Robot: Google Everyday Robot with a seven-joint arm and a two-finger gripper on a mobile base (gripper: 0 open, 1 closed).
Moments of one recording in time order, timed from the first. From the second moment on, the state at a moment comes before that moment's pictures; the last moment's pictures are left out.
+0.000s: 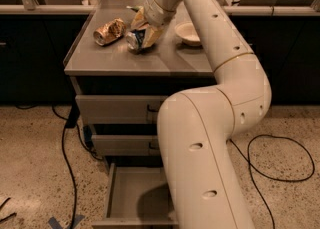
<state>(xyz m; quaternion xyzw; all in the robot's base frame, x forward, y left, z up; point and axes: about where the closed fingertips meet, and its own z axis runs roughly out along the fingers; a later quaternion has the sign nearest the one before) 0.801 0.040 0.866 -0.86 0.42 -0.01 0.29</state>
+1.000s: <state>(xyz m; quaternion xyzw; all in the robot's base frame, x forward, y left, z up) 0.754 0.065 0.944 -0.87 0.41 -0.02 0.28</state>
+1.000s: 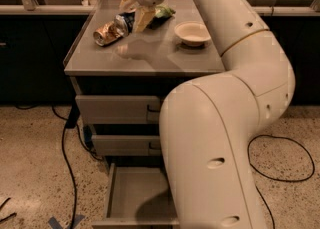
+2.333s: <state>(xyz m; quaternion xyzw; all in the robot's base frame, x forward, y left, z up) 0.652 0.044 0.980 -0.84 0.45 -0.06 0.31</state>
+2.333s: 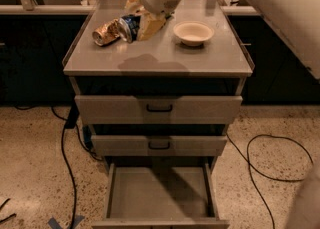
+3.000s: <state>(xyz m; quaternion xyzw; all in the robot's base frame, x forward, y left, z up) 0.590 -0.013 0.949 -0.79 0.50 -0.08 0.34</state>
